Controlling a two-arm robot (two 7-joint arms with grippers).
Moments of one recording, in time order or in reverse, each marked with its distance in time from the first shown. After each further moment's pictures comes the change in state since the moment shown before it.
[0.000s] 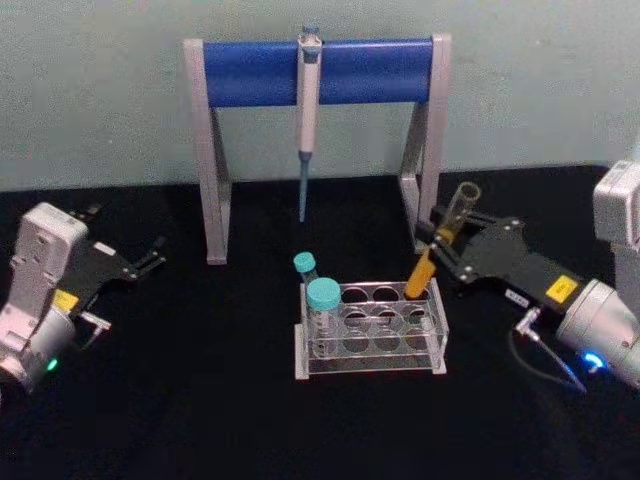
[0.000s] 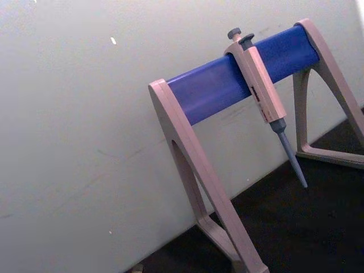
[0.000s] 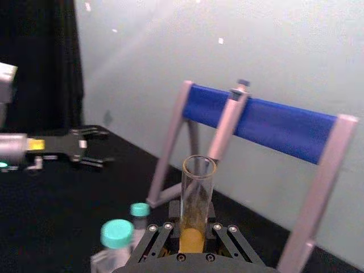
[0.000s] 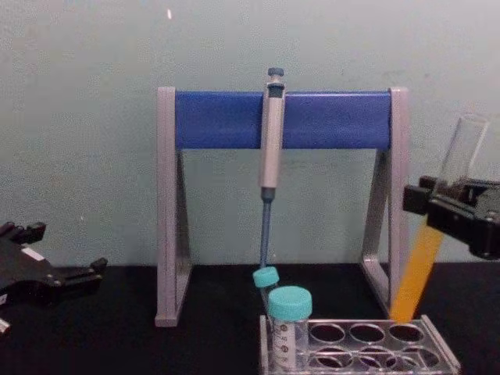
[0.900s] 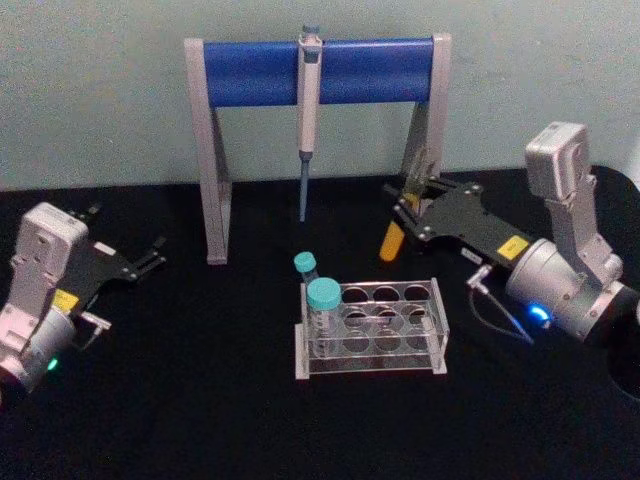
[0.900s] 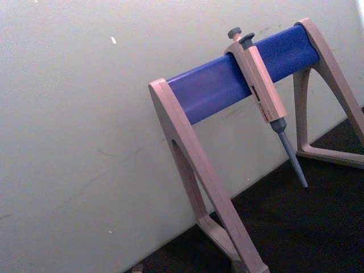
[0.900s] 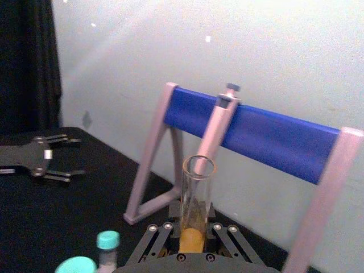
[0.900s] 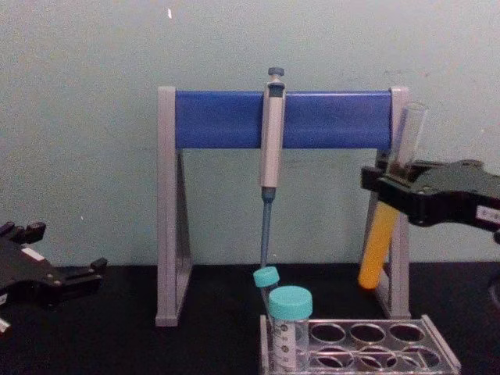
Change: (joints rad) left arm 0.000 0.000 0.000 0.000 0.000 0.000 0.000; right arm 0.166 -0.102 -0.074 0.141 -0.078 0.023 -0.053
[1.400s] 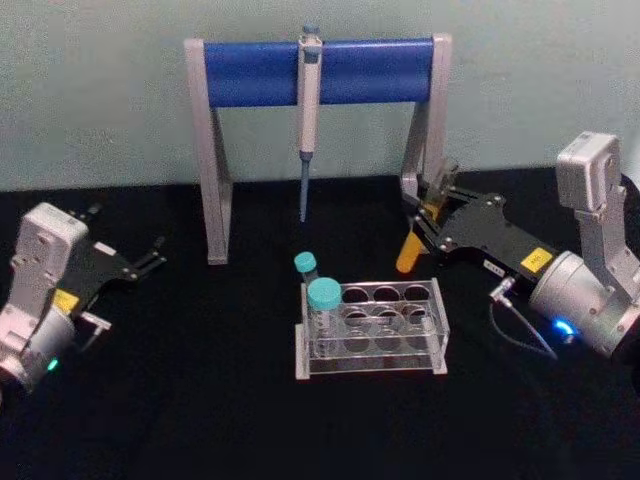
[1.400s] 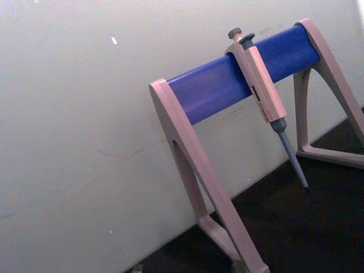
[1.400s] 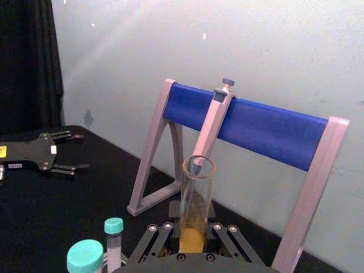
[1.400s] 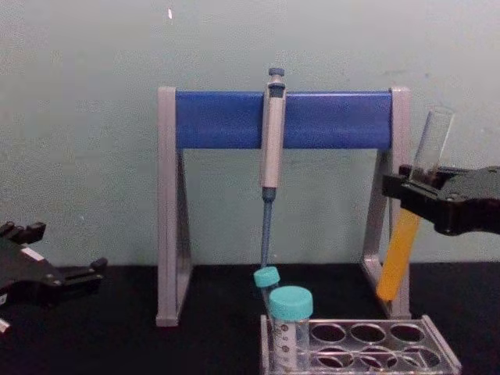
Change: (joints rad) left arm 0.000 0.000 0.000 0.000 0.000 0.000 0.000; right arm -0.066 0.034 0.040 -0.061 0.028 0.016 0.009
